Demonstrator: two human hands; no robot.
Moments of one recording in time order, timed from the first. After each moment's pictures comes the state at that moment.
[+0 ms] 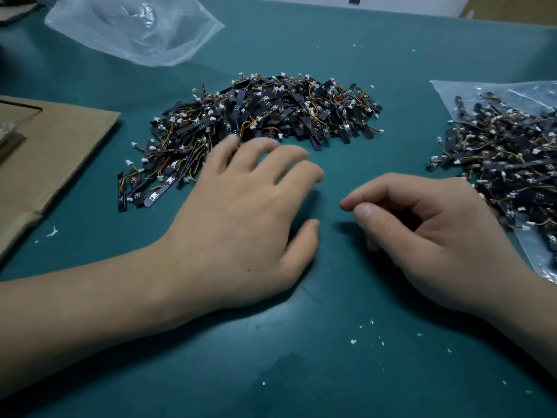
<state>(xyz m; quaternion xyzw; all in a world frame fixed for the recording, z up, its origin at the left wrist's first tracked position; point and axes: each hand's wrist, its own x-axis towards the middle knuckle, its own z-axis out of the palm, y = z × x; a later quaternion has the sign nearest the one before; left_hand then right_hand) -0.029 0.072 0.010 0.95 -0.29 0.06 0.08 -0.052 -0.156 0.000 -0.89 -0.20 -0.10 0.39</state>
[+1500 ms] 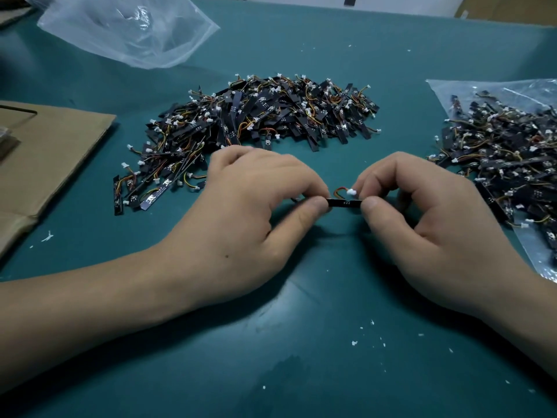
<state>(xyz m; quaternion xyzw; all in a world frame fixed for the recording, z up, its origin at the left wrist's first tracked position) -0.026 0.072 0.006 0.88 -0.31 0.11 0.33 -0.050 -0.151 0.004 -0.91 -0.17 -0.14 0.34</state>
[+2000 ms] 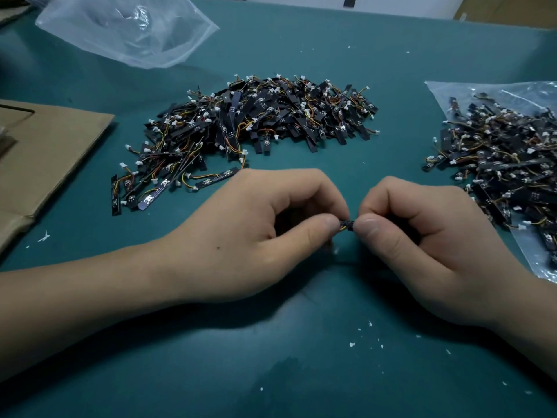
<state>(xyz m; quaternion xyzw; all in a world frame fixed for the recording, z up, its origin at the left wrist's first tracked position) -0.026 0.071 0.010 0.81 -0.36 -0.03 0.47 -0.056 -0.154 0.006 -0.89 -0.26 -0.10 0.37</state>
